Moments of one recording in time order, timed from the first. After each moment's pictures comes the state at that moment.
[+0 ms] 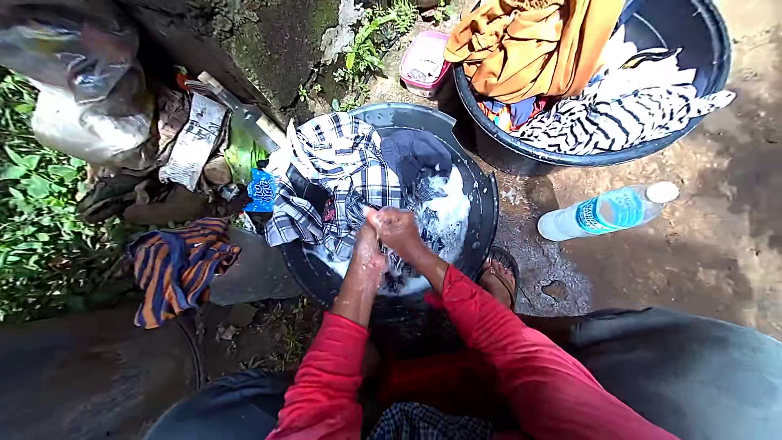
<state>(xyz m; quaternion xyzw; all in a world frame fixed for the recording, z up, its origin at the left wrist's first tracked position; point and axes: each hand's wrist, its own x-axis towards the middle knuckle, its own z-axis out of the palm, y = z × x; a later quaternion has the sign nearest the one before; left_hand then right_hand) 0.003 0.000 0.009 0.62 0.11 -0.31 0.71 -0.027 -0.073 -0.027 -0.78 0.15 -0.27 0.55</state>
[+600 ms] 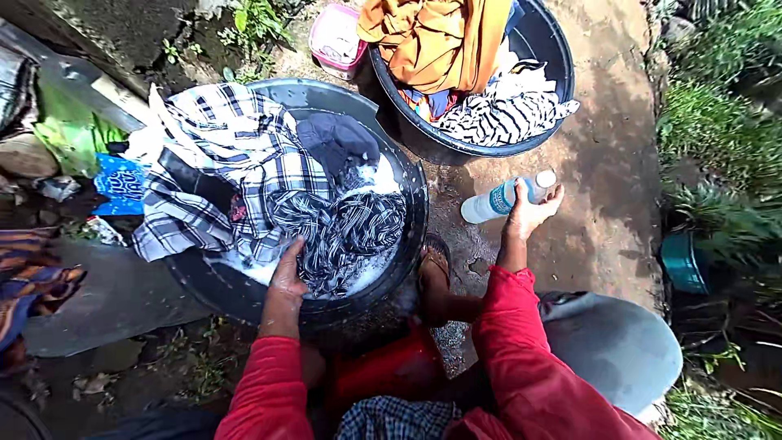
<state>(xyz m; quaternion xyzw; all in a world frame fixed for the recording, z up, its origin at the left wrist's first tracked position) 0.035 0.046 -0.096 0.61 0.19 -0.40 0.66 -0.240 -0.316 -0.105 -0.53 0.54 -0.57 0.32</state>
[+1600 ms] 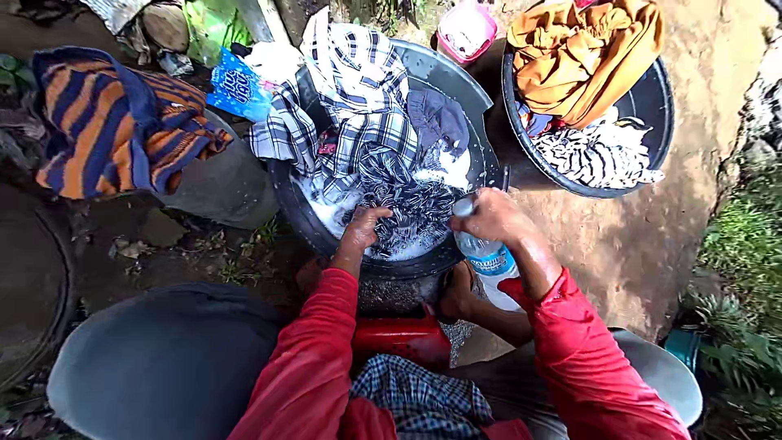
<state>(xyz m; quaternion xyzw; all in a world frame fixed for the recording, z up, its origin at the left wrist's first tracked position) 0.016 0.052 -0.098 0.55 0.09 -0.38 0.73 -0.092 -0.133 0.065 -0.93 0.22 0.20 0.22</state>
